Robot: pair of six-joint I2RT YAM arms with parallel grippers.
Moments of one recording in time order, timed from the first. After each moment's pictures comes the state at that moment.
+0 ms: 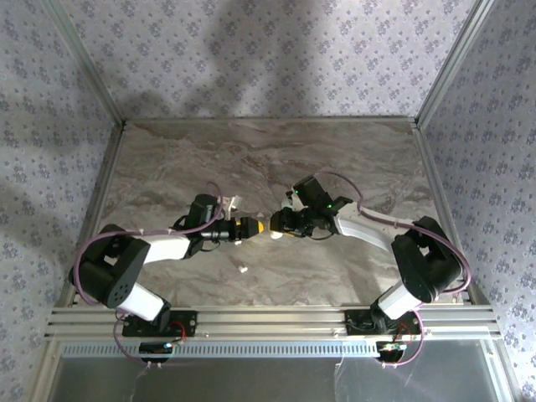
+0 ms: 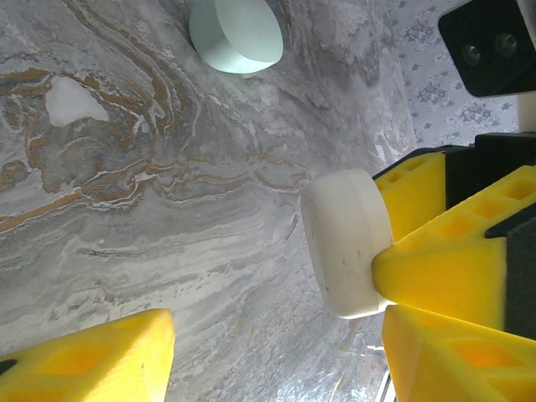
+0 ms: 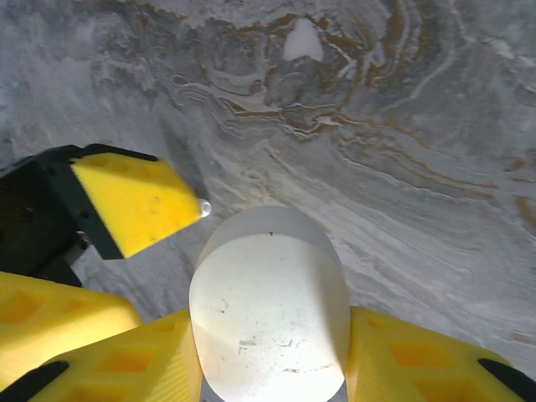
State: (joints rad) left arm -0.53 1.50 0.48 0.44 0.68 -0.75; right arm 0.65 1.55 0.90 -0.28 -0.45 0.75
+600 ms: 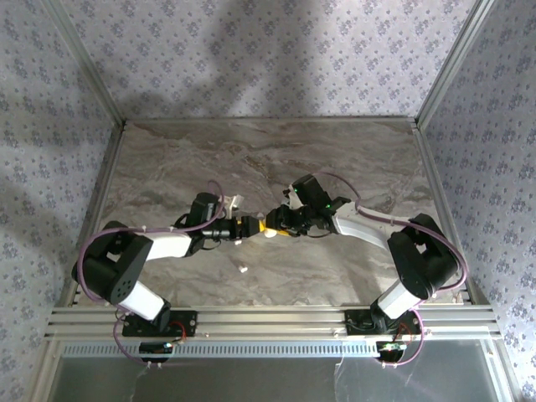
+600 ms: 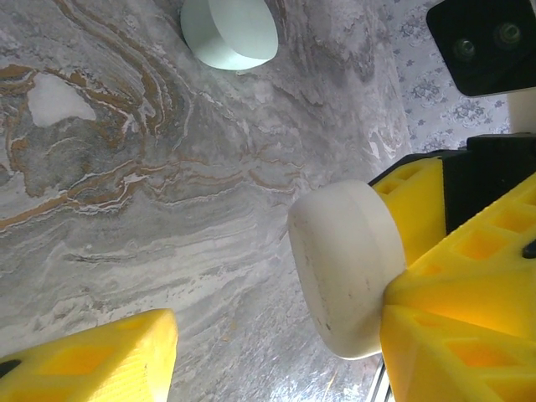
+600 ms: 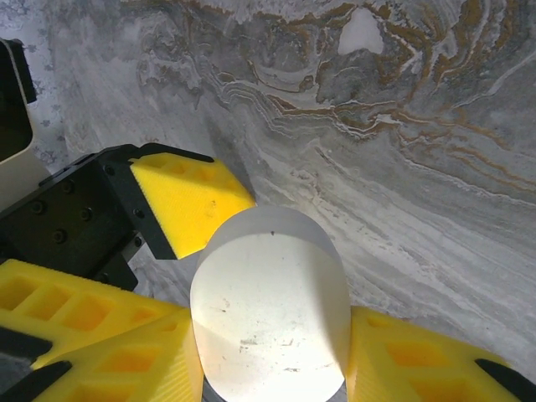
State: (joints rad) left arm -0.53 1.53 0.50 0.44 0.70 -0.76; right arm 0.65 1.58 0.89 -0.20 -0.54 0.82
